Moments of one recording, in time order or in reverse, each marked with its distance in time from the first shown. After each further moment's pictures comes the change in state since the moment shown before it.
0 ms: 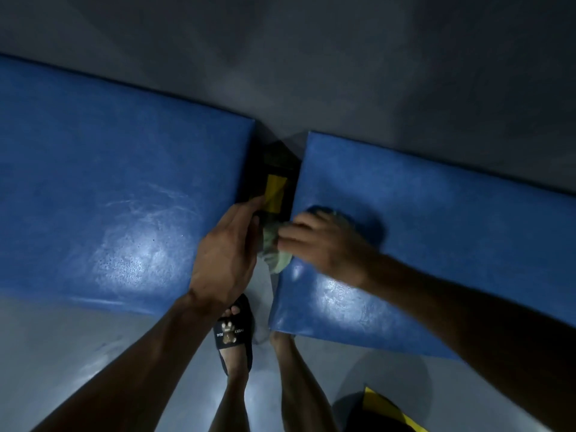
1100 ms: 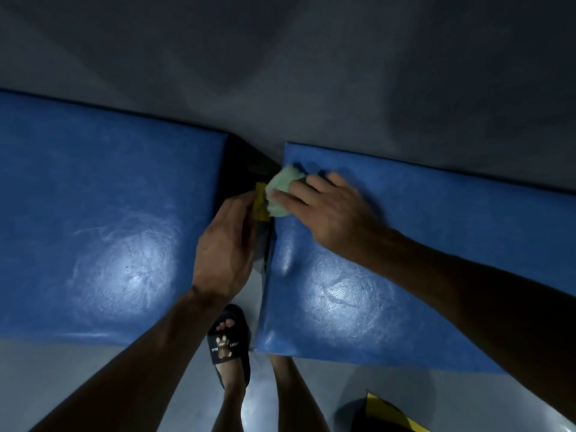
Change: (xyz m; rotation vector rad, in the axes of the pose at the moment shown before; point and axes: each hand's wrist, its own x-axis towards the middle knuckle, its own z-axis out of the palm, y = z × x) left_hand 0.042 0.009 0.029 -0.057 0.021 -0.015; right_hand 0.009 0.057 -0.027 -0.273 -0.024 0.264
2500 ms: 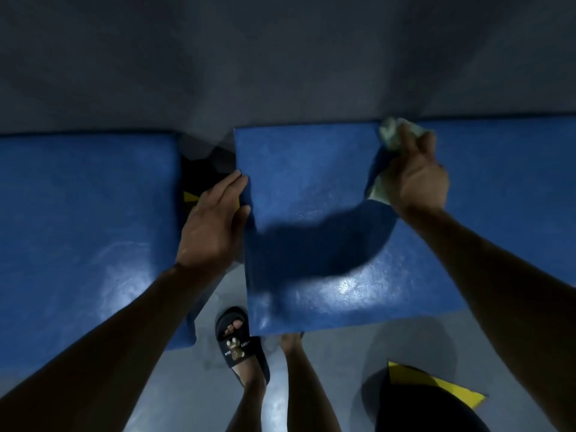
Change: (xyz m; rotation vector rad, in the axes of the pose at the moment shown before) left_hand 0.019 -0.007 0.014 0.231 -0.294 0.253; right_hand -0.134 0.065 0.014 0.198 0.063 1.236
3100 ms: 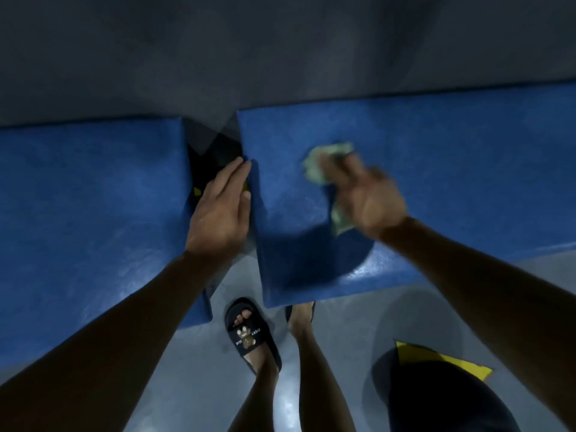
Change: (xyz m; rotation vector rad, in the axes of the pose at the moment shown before) left_hand -0.027 0.005 -0.006 -0.060 0.042 0.037; right_hand -0.083 -0.035 0.021 -0.108 0.013 -0.627
